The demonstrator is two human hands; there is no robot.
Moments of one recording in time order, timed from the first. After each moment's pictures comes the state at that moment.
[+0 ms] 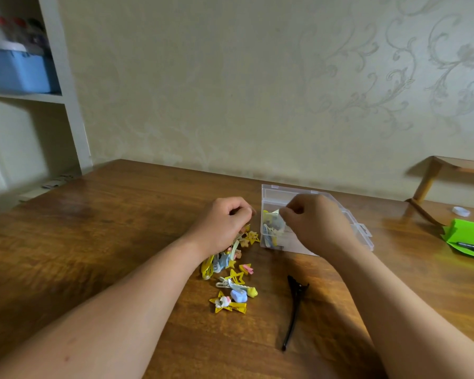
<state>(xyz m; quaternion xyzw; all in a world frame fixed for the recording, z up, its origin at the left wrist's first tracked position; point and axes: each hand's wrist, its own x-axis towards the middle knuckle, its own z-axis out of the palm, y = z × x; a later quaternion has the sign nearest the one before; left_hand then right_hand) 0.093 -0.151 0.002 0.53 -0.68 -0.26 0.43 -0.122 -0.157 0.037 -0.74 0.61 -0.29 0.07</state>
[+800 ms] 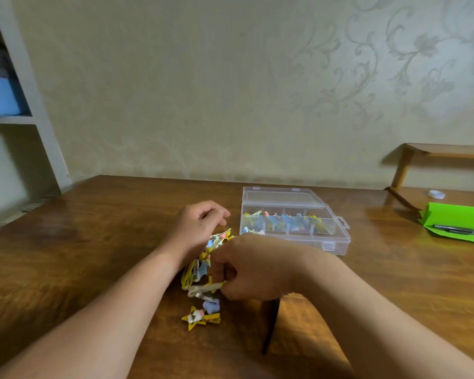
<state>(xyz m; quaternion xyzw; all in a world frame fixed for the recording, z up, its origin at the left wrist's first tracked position) 0.096 -0.156 0.002 0.55 -0.63 -0.28 0.47 -0.082 -0.093 0.058 -0.92 0.37 0.00 0.13</state>
